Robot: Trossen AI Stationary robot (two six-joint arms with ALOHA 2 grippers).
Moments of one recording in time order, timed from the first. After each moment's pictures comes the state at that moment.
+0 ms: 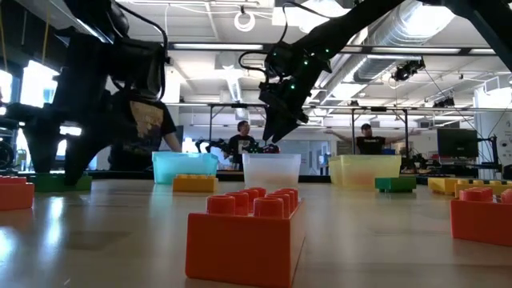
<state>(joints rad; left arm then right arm) 0.16 1.46 0.69 -0.94 0.02 -1.28 -0.53 1.98 1.57 -0.55 -0.04 -0.03</state>
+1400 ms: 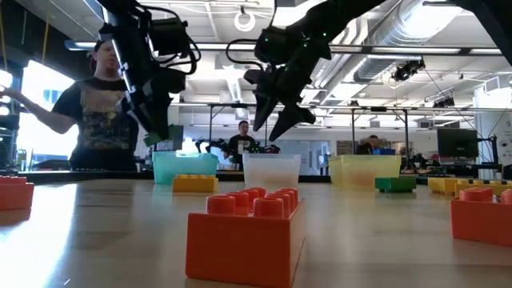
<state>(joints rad) 0.59 1.34 0.87 -0.71 -0.09 -0.29 -0.38 1.95 1.57 -0.68 -0.16 0.51</state>
